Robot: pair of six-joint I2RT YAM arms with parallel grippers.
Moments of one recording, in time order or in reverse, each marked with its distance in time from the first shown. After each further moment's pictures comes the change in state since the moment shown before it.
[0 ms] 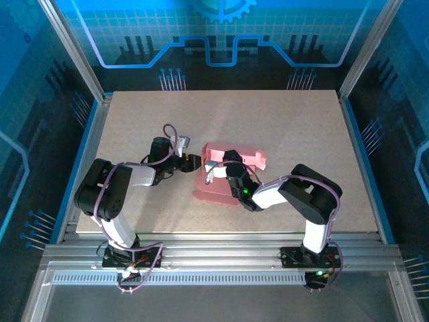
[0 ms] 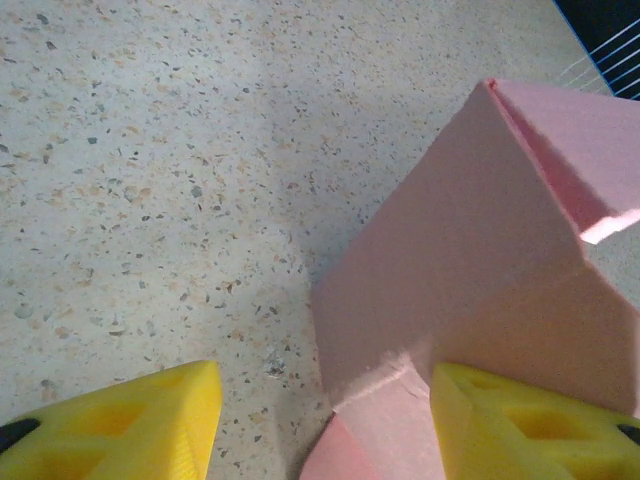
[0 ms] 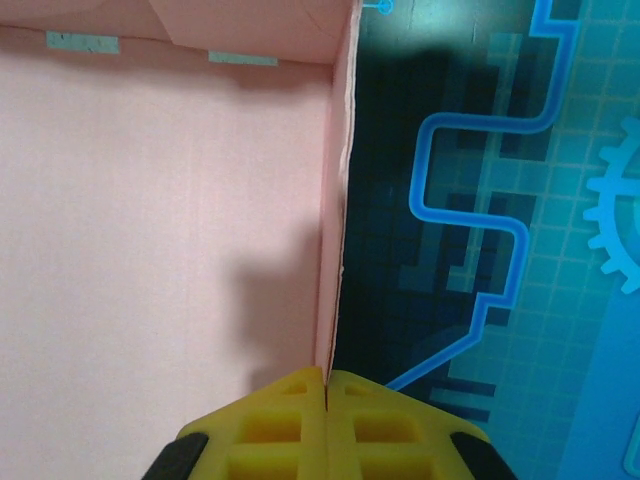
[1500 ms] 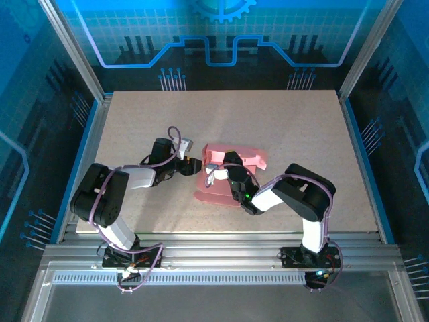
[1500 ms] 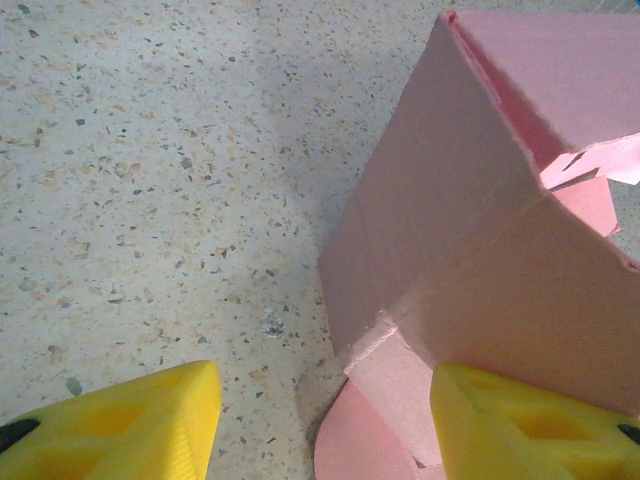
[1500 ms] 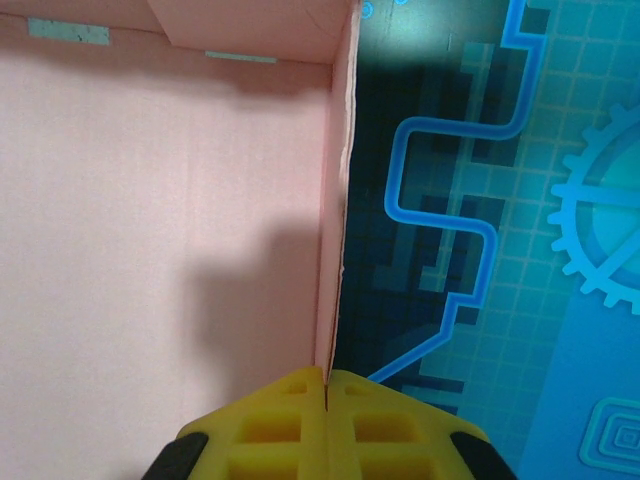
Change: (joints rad) left arm -0.034 -0.063 0.000 -0.129 -0.058 0.132; right arm 0.005 0.061 -0.043 0.190 0.011 -0.101
